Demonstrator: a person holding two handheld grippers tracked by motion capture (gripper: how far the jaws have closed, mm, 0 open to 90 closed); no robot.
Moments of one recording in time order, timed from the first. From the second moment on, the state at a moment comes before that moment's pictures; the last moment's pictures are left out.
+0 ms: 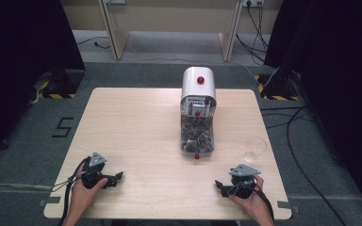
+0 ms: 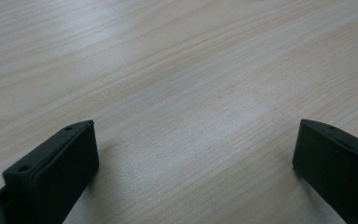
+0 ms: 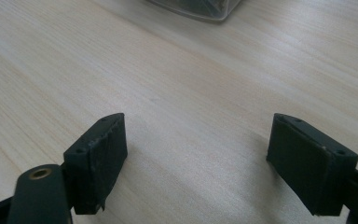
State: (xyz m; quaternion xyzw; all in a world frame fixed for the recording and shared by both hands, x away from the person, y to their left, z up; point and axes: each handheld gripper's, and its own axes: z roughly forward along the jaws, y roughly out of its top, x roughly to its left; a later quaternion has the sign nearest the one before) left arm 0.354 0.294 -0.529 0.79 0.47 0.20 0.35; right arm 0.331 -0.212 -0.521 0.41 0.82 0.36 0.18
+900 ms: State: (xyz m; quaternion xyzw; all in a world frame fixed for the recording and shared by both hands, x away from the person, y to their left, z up) left arm 0.354 0.294 -0.529 0.79 0.47 0.20 0.35; right arm 0.333 -0.213 -0.519 0.40 0.82 0.37 0.19
